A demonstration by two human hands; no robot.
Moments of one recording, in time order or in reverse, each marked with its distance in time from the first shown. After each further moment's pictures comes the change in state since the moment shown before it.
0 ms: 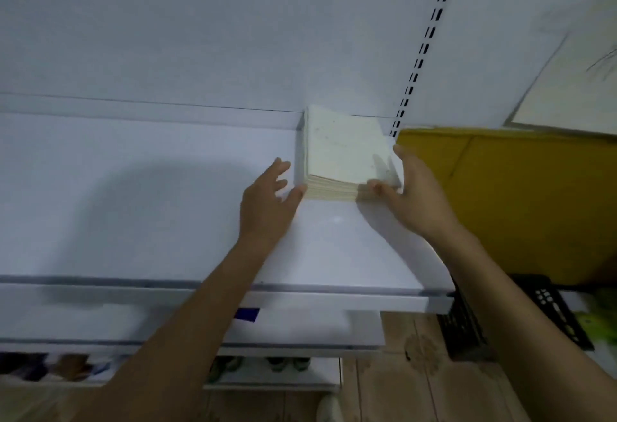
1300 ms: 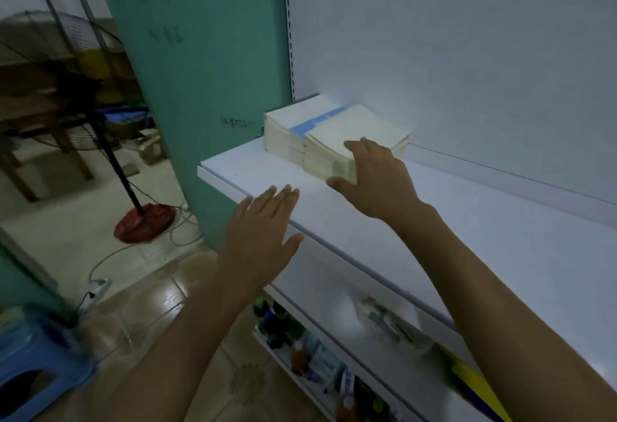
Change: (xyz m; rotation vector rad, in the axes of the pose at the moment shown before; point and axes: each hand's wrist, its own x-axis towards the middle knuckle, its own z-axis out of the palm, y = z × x) left_hand -0.101 -0.169 -0.550 1.211 0.221 -0.156; right_hand -0.003 -0.545 0.371 -0.159 -0.254 -0.771
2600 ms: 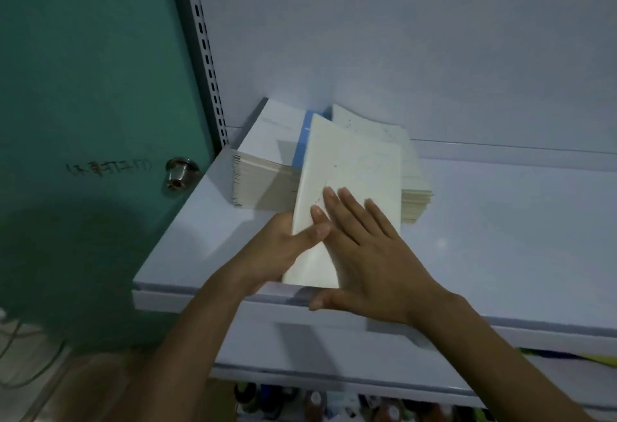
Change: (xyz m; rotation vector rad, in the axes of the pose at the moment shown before) left_hand 0.210 -0.167 0.093 -1.552 -0.746 0.221; right_hand 0.087 -0.090 0.143 -0.273 -0.102 0.091
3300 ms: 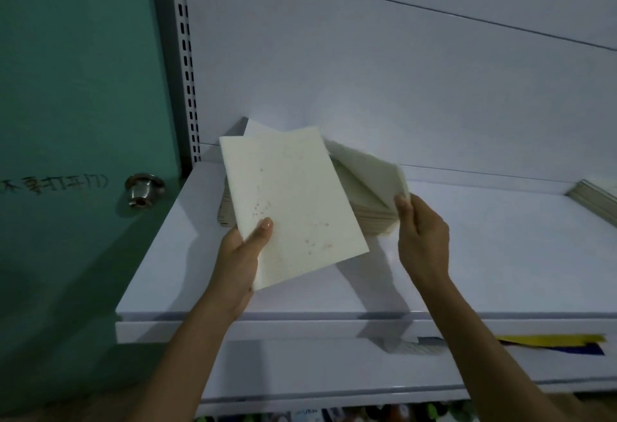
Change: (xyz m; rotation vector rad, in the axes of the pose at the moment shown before) left_hand 0.003 -0.030 -0.034 -0.481 0.246 0.108; right_hand -0.002 0.033 -0.014 0.400 0.756 0.744
